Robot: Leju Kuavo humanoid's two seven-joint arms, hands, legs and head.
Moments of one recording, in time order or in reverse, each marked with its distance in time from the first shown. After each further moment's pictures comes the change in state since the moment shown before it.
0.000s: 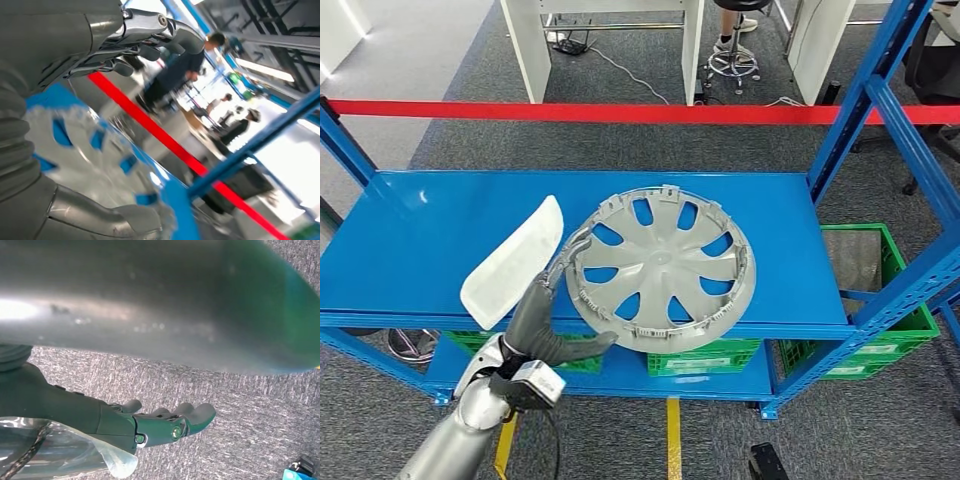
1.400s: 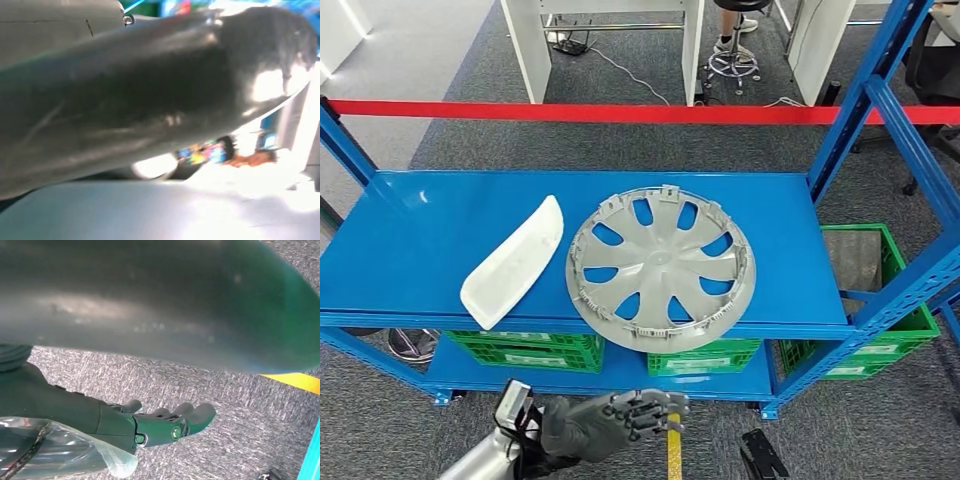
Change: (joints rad) left arm -0.024 0.027 -0.295 0.340 0.724 -1.061 -0.092; right arm -0.046 -0.012 0.000 0.000 0.101 0.085 0.000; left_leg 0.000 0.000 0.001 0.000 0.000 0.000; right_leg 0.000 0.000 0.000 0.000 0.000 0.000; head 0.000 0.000
